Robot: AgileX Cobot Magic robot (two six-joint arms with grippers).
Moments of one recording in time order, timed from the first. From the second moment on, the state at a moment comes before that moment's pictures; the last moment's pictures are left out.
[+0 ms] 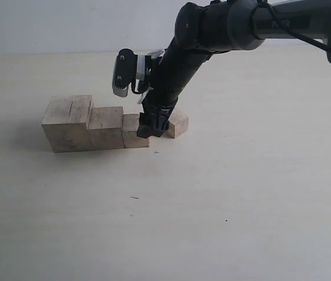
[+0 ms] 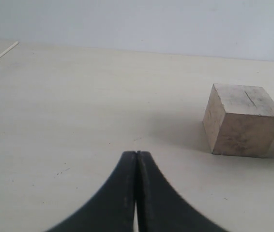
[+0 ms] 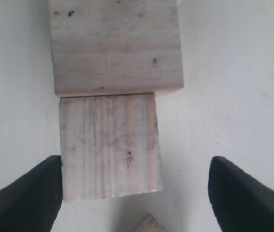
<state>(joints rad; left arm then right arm) 0.08 0.01 0.00 -0.11 0.37 0.08 0.69 2.26 -1.70 0.40 0.77 -1.22</state>
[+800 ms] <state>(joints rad) 0.08 0.01 0.00 -0.11 0.37 0.08 0.69 2.08 -1.70 0.11 1.10 -0.40</state>
